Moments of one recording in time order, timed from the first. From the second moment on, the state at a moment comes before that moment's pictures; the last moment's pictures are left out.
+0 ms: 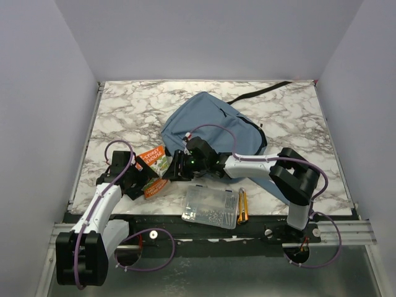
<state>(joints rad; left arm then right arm) -0.04 0.93 0.44 -0.56 0.19 -0.87 1.01 1.87 1.12 0.16 -0.32 1.09</state>
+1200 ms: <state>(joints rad) -0.03 0.72 0.64 -0.76 0.16 -0.86 0.89 1.83 1.03 0.35 -0.50 1.33</state>
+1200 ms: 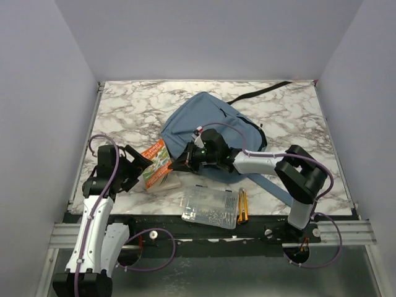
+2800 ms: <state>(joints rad) -0.36 0.85 1.09 -0.60 0.53 -0.46 0.84 1.32 1.35 -0.54 -0.19 0.28</state>
